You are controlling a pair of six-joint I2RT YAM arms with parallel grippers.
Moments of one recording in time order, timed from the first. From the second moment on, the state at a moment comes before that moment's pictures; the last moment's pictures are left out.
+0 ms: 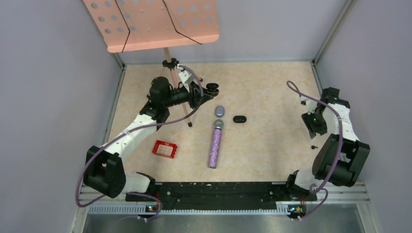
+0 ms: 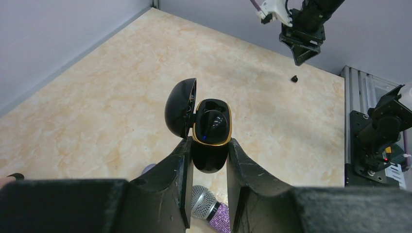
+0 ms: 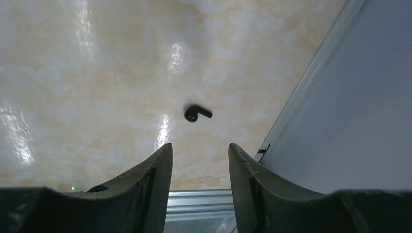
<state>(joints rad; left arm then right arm) -0.40 1.34 0.96 0.36 0.79 -0.12 -0.35 1.43 1.09 -0.95 0.07 -0.61</state>
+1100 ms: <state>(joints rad) -0.40 1.34 1.03 0.17 0.80 0.01 -0.36 1.68 1.04 -0.95 0.10 -1.02</state>
